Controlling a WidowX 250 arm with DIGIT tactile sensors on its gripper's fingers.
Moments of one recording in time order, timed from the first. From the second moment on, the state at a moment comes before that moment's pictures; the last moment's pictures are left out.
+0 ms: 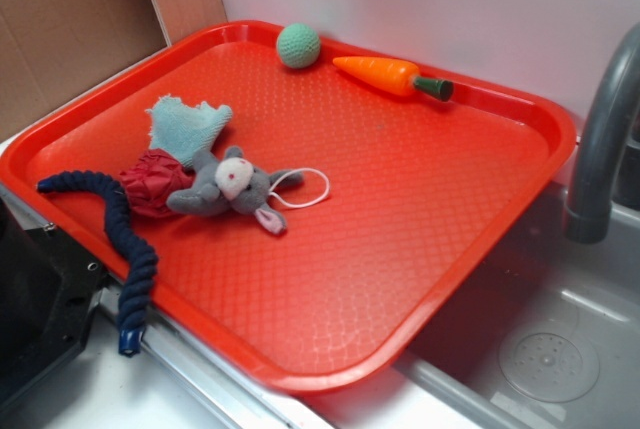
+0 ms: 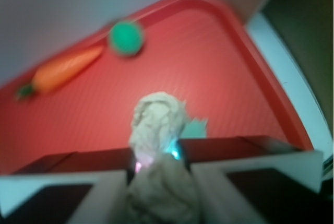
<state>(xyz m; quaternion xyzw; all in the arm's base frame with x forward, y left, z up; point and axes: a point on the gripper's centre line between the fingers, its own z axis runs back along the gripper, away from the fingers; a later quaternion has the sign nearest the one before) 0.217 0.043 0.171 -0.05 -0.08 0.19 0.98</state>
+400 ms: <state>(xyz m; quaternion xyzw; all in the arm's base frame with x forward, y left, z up) 0.166 0.004 0.206 -0.09 -0.02 -0.03 1.00</state>
